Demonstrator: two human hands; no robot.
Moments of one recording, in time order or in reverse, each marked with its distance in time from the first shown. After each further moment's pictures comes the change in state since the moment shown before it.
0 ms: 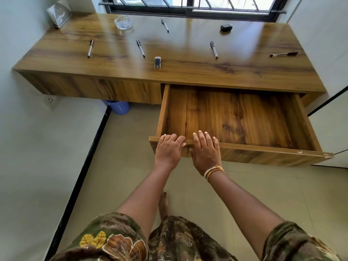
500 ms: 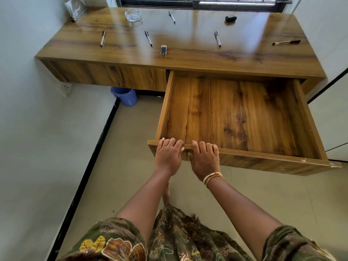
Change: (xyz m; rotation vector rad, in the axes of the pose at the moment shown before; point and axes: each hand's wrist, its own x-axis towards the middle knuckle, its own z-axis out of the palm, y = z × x) left_hand -0.108 0.024 -0.003 0.011 0.040 -0.049; right_hand -0.102 -0.024 -0.019 0.014 -0.001 -0.034
